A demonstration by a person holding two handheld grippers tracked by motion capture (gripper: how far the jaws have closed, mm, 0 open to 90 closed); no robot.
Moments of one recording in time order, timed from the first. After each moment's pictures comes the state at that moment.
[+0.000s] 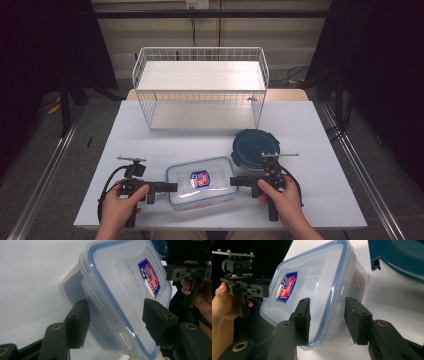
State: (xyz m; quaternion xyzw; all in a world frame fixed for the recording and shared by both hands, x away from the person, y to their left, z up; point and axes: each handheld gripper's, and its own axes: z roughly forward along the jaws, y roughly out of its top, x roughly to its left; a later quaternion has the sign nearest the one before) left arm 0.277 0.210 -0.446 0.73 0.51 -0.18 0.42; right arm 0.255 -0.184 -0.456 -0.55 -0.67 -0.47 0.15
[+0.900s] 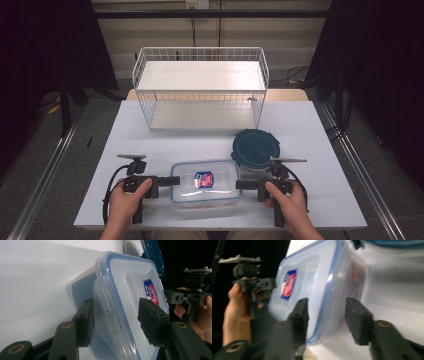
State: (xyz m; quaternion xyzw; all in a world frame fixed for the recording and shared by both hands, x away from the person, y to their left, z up) left arm 0.283 0.205 -0.454 0.67 0.55 -0.20 0.45; right arm 0.244 -0.198 -0.459 -0.60 -0.63 -0.46 0.19
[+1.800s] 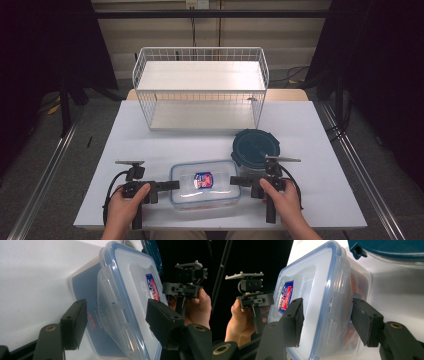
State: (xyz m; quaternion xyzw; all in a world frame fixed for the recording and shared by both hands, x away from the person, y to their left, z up) left arm 0.275 0.209 -0.466 0.67 0.54 -0.21 0.46; right arm 0.253 -0.188 -0.469 -0.61 -0.60 -0.48 0.19
